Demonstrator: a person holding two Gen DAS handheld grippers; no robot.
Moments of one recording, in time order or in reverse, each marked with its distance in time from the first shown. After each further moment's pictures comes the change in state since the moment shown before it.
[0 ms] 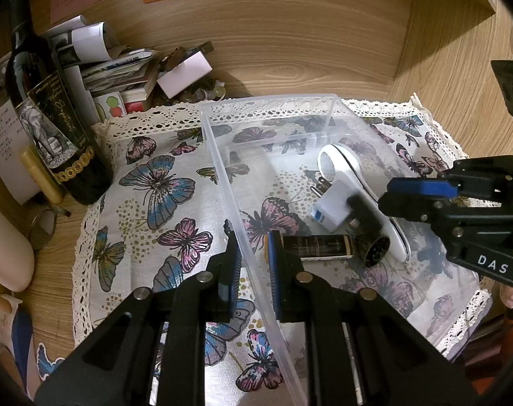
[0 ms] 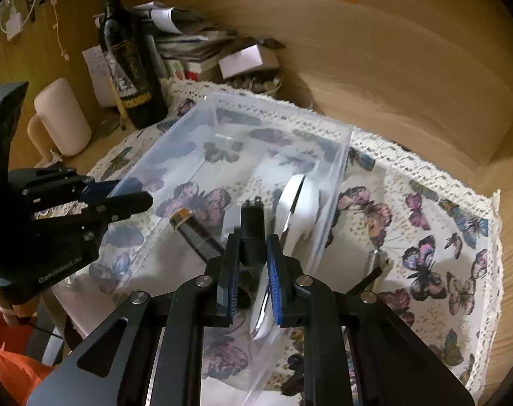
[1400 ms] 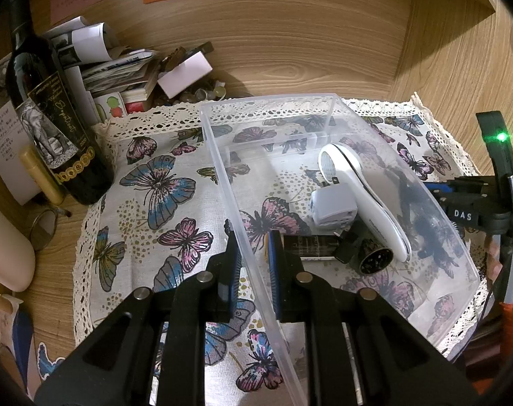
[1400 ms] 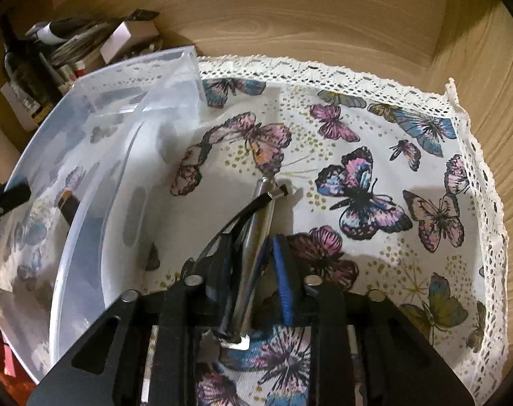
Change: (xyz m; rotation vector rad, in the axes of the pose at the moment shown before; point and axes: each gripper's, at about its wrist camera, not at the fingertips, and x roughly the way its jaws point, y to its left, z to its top) left arm 0.000 -0.001 0.000 0.003 -0.001 0.004; right arm 0.022 -0.096 -0.048 0.268 0.064 -0.135
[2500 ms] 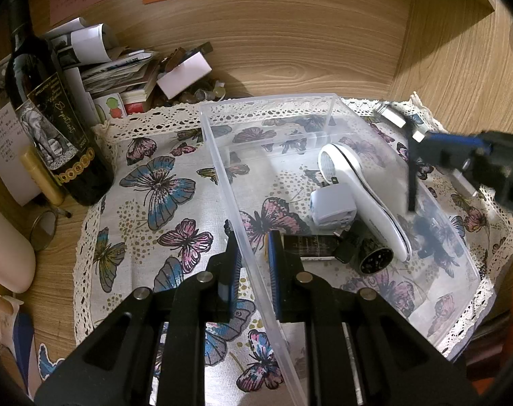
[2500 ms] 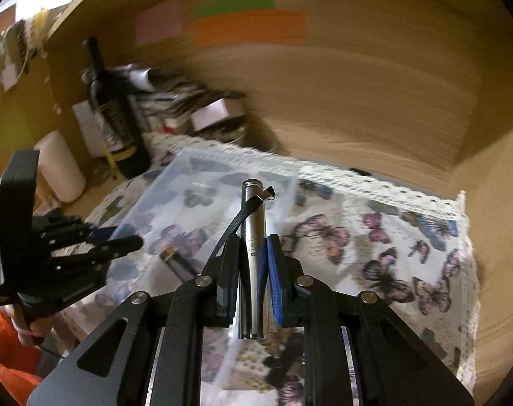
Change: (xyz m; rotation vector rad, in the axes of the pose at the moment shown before) left arm 0.000 -0.001 0.000 -0.001 0.000 0.000; right arm -0.075 0.082 0.025 -0.189 -0.211 0.120
